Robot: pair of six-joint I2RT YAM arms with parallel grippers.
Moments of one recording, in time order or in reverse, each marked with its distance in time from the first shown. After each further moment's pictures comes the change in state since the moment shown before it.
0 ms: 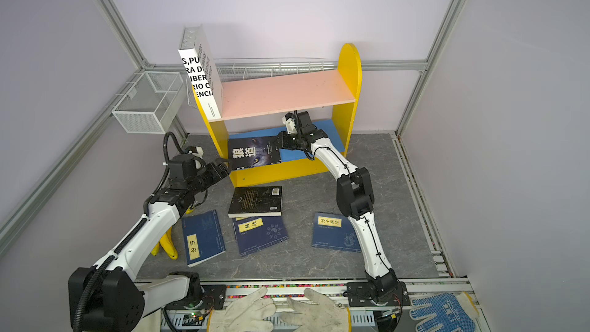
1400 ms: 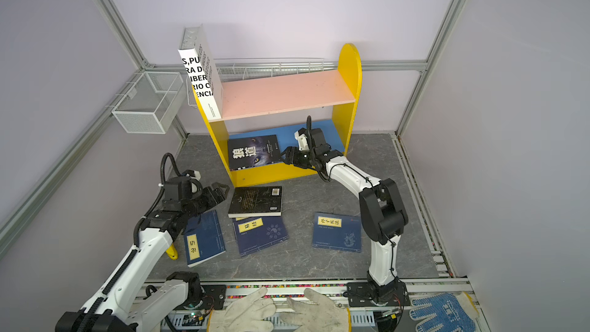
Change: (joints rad) left arm 0.014 -0.240 -0.201 -0.242 0.015 0.016; right arm 0.017 -0.544 -0.841 0.310 0.041 0.158
